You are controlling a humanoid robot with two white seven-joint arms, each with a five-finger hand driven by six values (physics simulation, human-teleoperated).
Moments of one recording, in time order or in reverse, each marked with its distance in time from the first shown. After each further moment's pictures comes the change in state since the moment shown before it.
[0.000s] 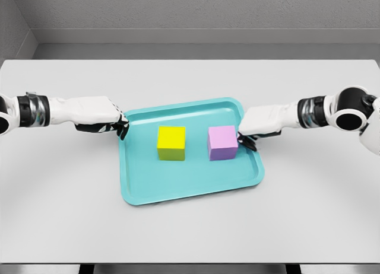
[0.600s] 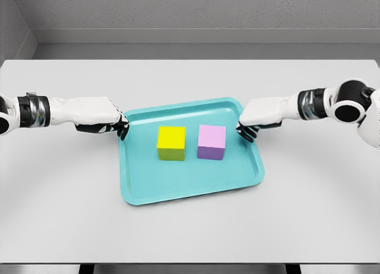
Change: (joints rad) left arm 0.002 -0.001 -0.001 0.000 0.001 0.000 0.000; right arm -0.031 0.039 -0.007 0.092 0.017 -0.010 -0.006
